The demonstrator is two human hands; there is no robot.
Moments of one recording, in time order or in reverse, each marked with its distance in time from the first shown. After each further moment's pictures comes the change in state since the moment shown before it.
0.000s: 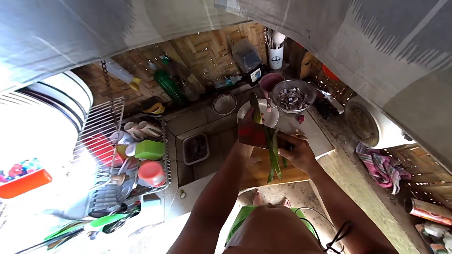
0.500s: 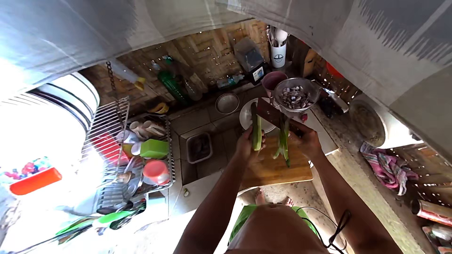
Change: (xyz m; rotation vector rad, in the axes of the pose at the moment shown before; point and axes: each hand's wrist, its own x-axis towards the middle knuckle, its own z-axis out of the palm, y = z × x) left_hand -0.069 -0.013 -0.041 0.042 -0.120 -0.146; right_hand 0.029 0.026 -0.011 0.058 0.182 0.026
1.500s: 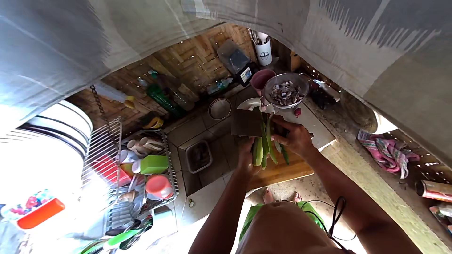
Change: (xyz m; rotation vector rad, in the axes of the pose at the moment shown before) left_hand -0.030 -0.019 0.021 -0.022 -0.085 -0.054; right_hand 0.000 -0.023 0.004 -0.243 0.012 -0.106
